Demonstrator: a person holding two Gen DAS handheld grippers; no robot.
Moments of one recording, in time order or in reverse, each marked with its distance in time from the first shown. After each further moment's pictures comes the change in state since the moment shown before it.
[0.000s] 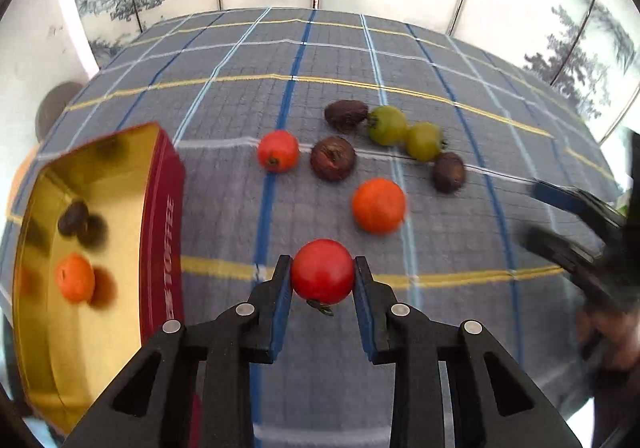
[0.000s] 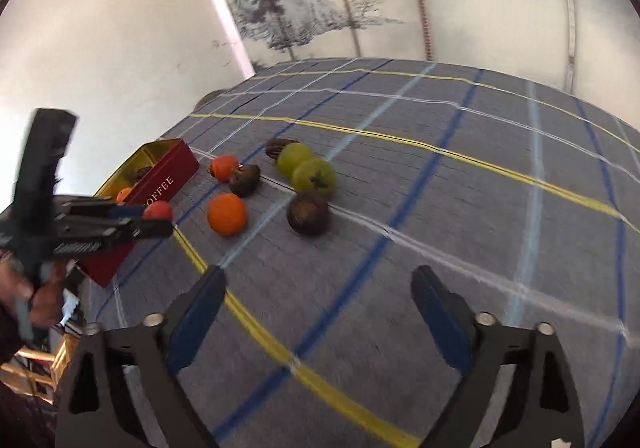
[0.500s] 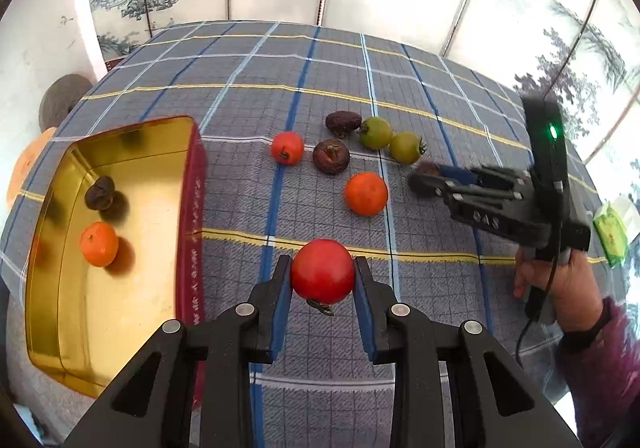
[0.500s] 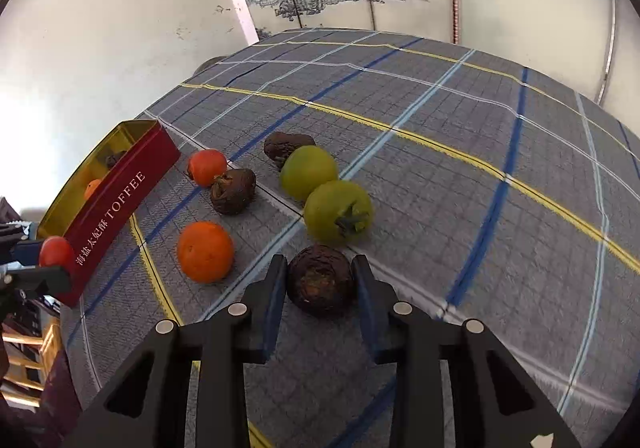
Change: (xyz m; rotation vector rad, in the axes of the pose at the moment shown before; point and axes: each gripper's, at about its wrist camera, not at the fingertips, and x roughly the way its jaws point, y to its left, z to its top) left arm -0.044 0.007 -0.020 -0.044 -0.058 -0.023; right arm 0.059 0.017 0.026 -0.053 0.091 -0.038
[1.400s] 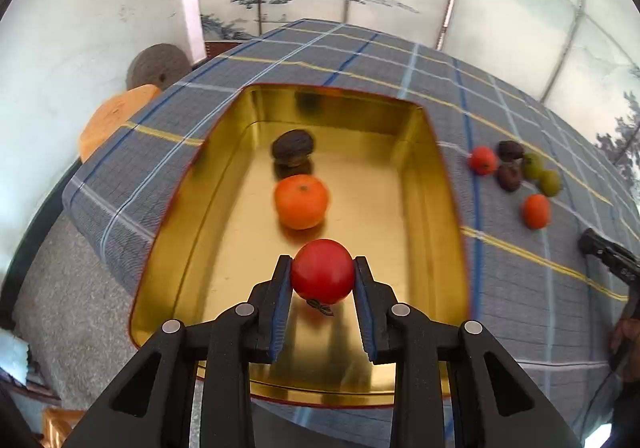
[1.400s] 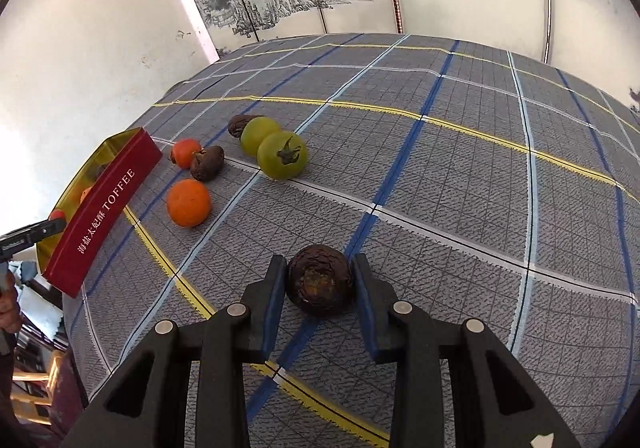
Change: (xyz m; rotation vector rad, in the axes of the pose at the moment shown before) left arm -0.017 0.142 -0.047 -0.211 -0.087 0.244; right arm -0.038 -0.013 -0.045 0.138 -0.038 -0.069
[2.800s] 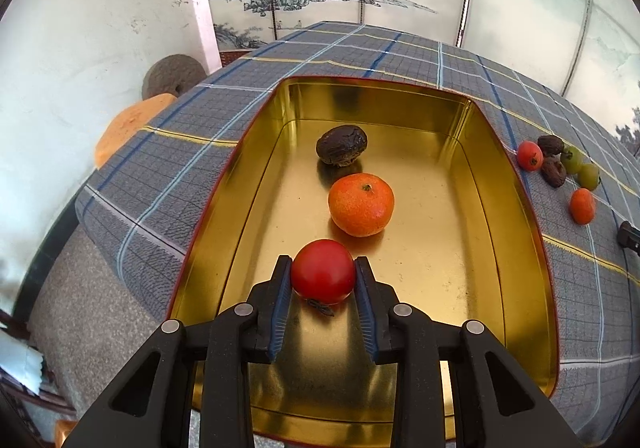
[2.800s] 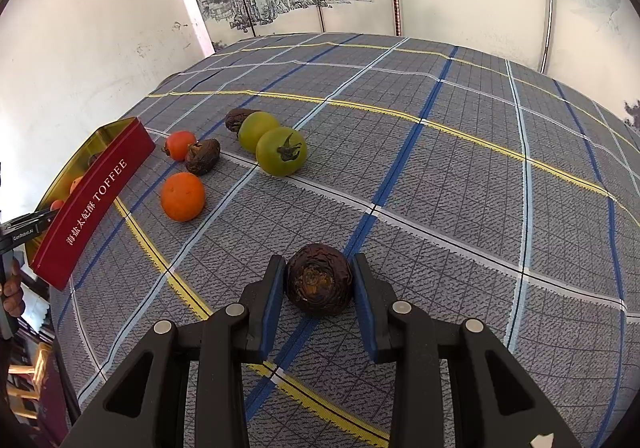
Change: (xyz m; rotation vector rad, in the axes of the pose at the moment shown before) left arm 0.021 0.020 -0.003 0.034 -0.040 0.078; right arm 0.005 0.002 0.000 -0.034 0.006 -0.044
